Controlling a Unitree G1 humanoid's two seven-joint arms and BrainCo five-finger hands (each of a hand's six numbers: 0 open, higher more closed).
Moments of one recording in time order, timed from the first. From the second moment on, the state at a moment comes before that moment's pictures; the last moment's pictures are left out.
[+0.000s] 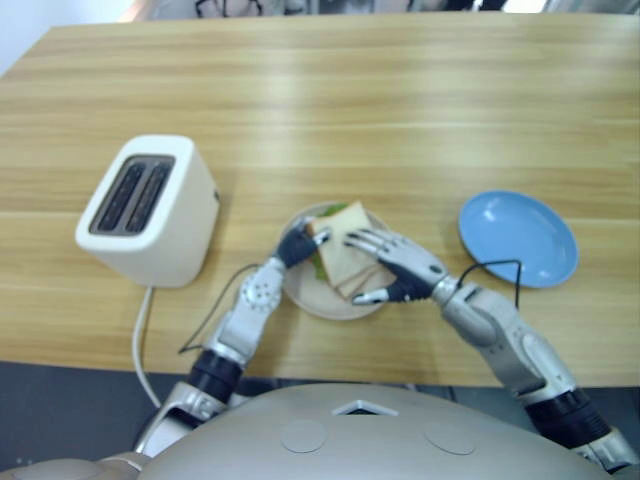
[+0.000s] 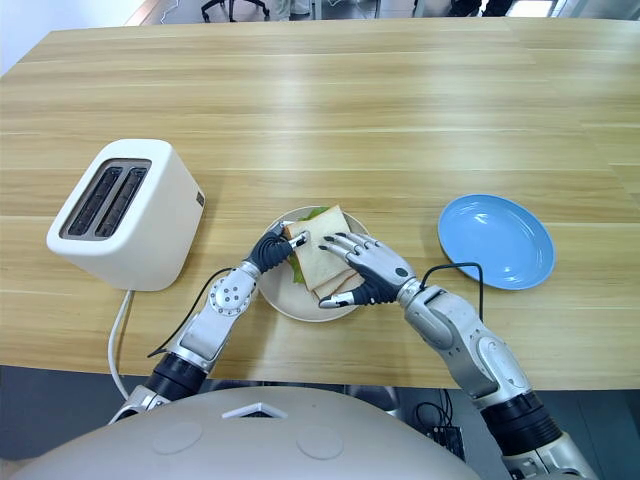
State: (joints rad) left arm 0.00 0.09 -0.38 0.14 0.31 0.02 -0.07; right arm 0.21 -0.59 0.29 -0.25 -0.75 -0.31 0.21
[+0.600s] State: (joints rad) left arm 0.06 0.21 -0.39 -0.02 0.55 0.05 -0.01; right arm 0.16 -0.55 0.43 -0.19 -0.91 -0.34 0.19
